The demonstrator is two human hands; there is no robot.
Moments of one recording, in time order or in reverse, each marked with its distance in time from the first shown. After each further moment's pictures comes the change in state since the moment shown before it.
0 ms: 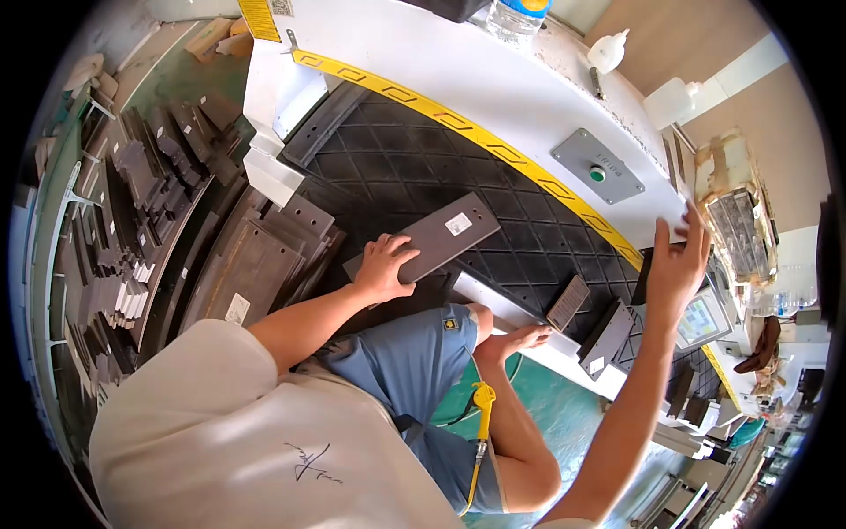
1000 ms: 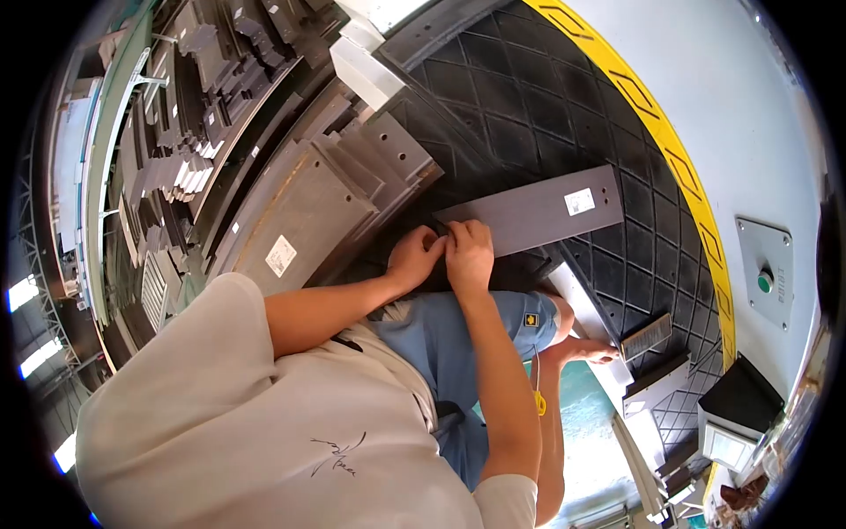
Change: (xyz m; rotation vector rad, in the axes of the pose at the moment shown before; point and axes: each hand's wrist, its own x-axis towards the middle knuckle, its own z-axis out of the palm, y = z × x) left_hand -0.098 -0.037 0.026 -0.411 0.141 -0.993; right_hand -0.346 -0.204 0.295 0.696 -0.717 -0.138
